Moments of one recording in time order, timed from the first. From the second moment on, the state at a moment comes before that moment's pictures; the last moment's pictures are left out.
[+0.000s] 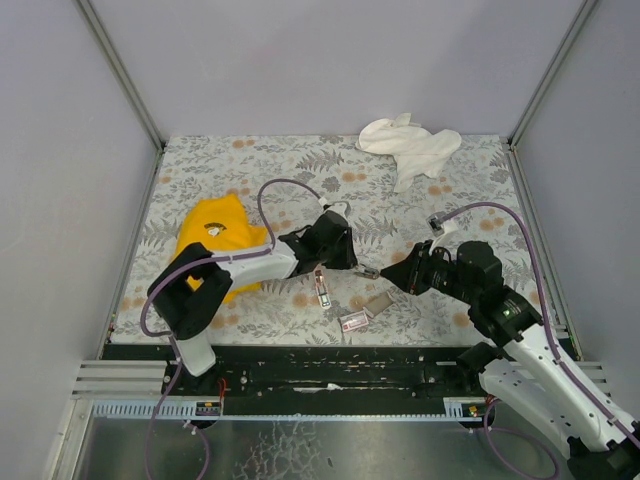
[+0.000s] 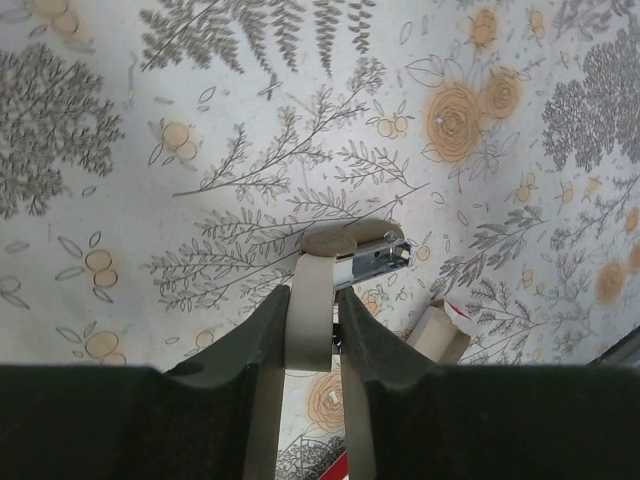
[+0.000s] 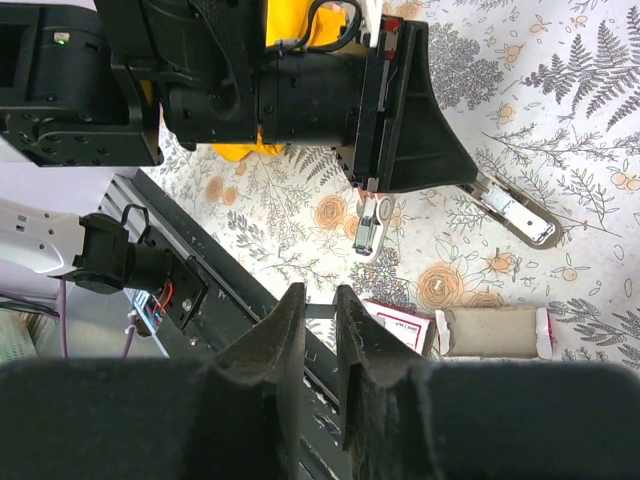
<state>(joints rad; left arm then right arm) -0.80 1.76 1.04 -0.04 -0.02 -0.72 0.55 0.63 0.62 -0.33 -0.33 0.54</state>
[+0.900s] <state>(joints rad) -0.70 2.00 1.50 -0.59 0.40 0.11 0.58 0.90 0.61 -0.32 -0.33 0.43</state>
